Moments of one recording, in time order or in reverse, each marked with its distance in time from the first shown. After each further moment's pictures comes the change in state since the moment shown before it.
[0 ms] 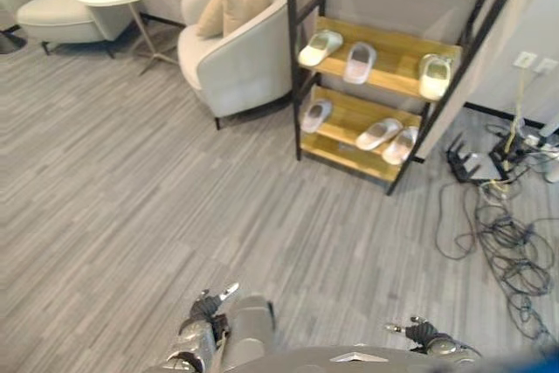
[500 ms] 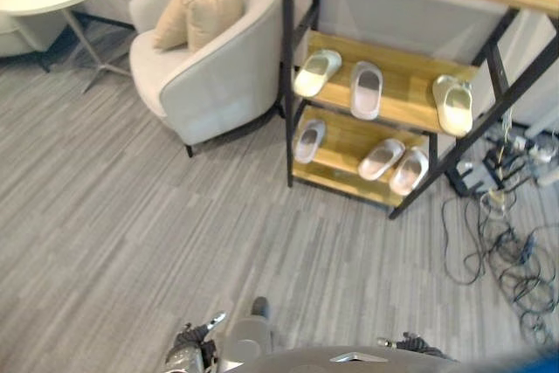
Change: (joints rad) left arm 0.005 0.024 -0.091 0.084 0.070 0.025 0.014; right arm -0.004 0.062 -0.044 0.053 -0.021 -0.008 -0.019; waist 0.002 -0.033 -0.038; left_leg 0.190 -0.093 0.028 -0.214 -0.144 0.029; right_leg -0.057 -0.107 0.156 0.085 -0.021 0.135
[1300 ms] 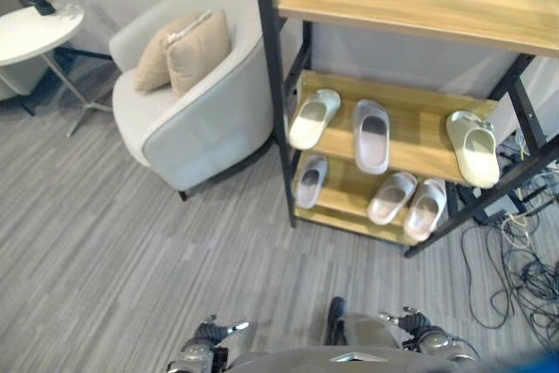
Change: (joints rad) left arm 0.046 -0.015 -0.092 -0.026 0.227 0.017 -0.057; right arm 0.010 -0.057 0.029 -0.099 -0.007 -0.001 0.007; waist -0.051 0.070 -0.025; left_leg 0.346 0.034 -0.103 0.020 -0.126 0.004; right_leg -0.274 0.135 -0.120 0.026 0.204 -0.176
